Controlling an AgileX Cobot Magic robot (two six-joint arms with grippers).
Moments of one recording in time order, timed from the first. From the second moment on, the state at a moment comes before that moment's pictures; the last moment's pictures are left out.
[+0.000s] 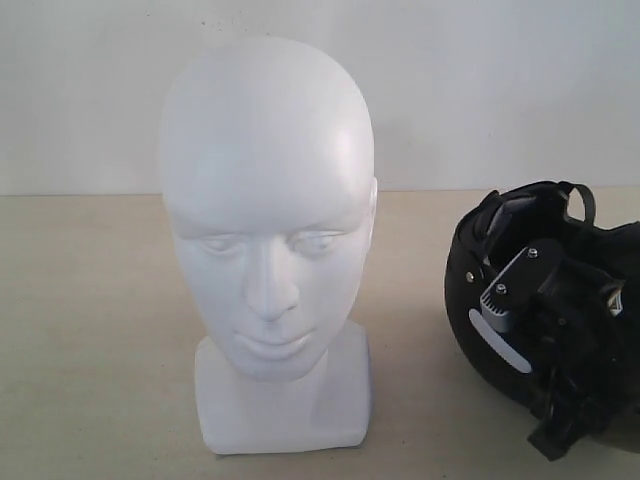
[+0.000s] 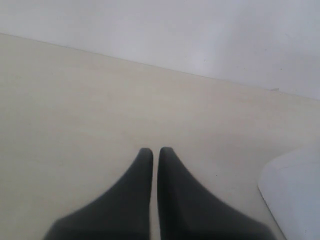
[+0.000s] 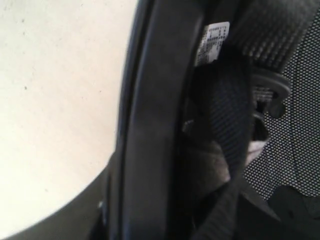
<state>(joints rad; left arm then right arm) 0.00 0.00 0.00 -0.03 0.31 -0.16 0.33 1.46 -0.71 0.04 0.57 -0.51</state>
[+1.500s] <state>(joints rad) 0.00 0.00 0.00 -0.03 0.31 -0.16 0.22 1.18 -1.11 0.71 0.62 -0.16</state>
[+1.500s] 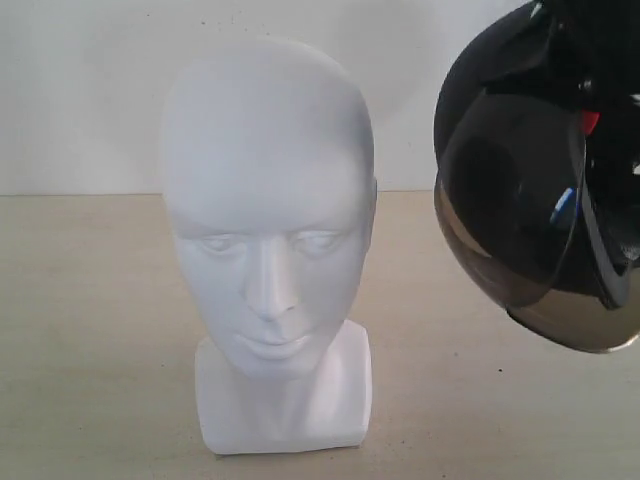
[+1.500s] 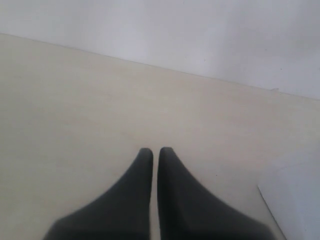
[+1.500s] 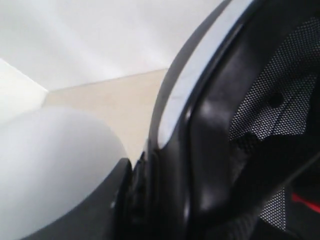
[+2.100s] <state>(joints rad) 0.00 0.00 0.00 -0.03 0.31 -0.16 0.29 1.20 -1.12 -0.13 -0.15 1.42</state>
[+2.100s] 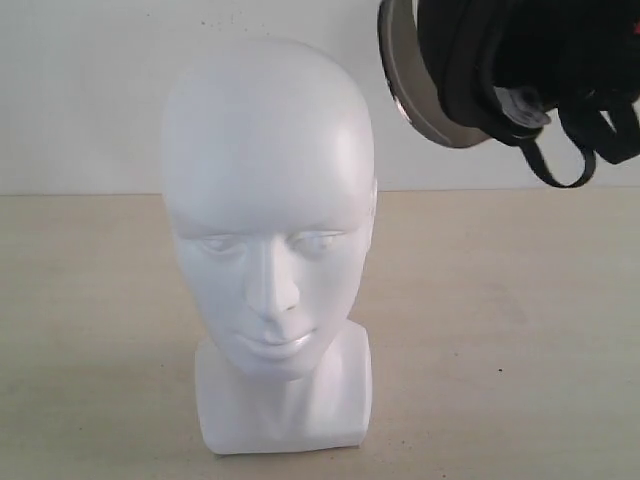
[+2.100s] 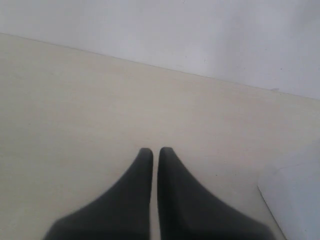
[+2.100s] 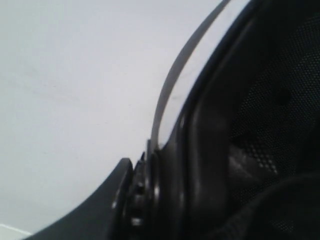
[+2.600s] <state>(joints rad) 0.00 0.00 0.00 -0.03 0.31 -0.16 0.29 1.32 -1.12 -0.25 -0.62 1.84</state>
